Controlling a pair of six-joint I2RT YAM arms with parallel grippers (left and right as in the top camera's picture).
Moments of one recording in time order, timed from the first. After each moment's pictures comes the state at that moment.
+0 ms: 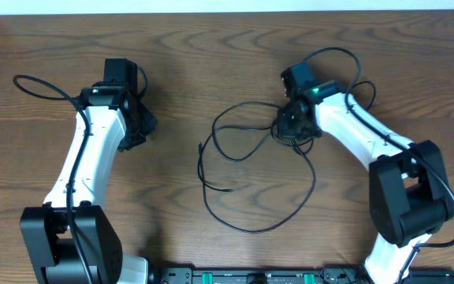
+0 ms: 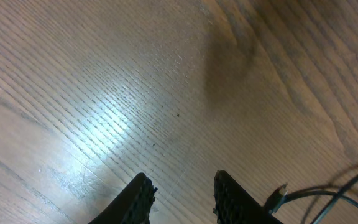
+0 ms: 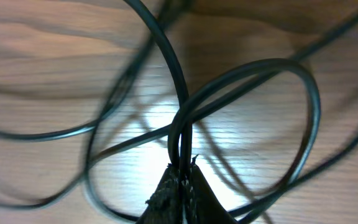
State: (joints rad) left arm 0.01 1.63 1.27 -1.00 -0.11 -0.72; right arm 0.39 1.93 1.36 -0.79 -0.13 0.44
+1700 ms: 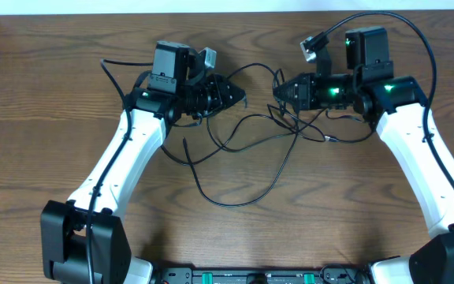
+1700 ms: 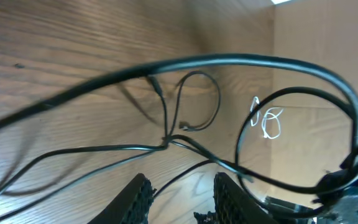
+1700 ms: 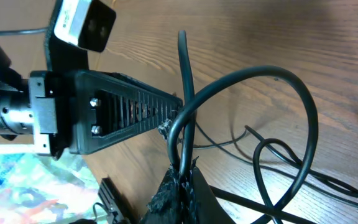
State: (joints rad) left arm -0.26 1.63 1.26 -0.47 0.70 -0.66; right arm 0.24 1.59 1.39 -0.66 -0.79 0.30
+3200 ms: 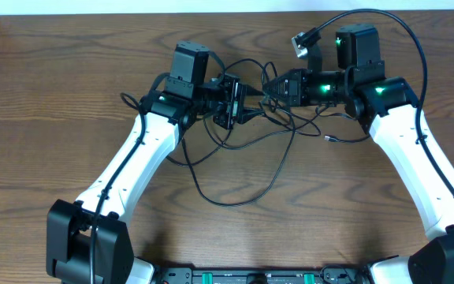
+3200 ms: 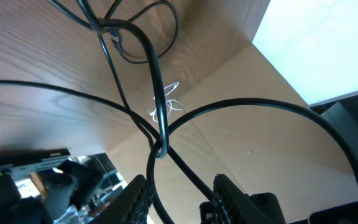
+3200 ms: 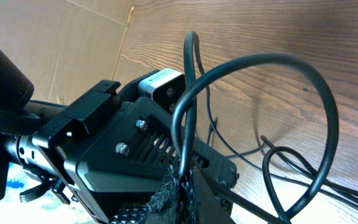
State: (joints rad) left arm -0.35 1.63 1.26 -0.39 0.84 -1.78; right arm 0.28 1.59 1.39 -0.56 -0.82 0.42
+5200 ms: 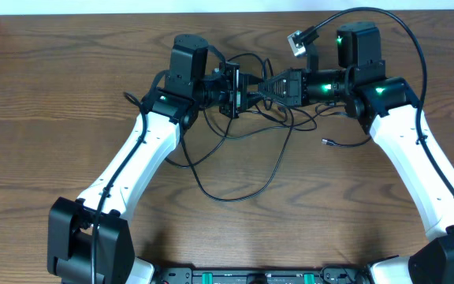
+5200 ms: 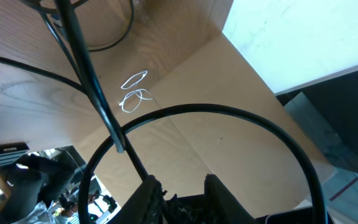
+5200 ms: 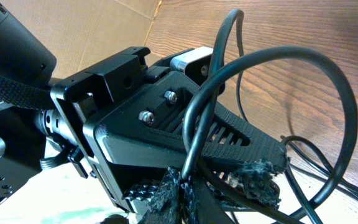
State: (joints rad) left arm -0.36 1.64 1.26 -0.19 0.86 -1.95; right arm 0.28 1.59 1.39 -0.52 -0.92 0.40
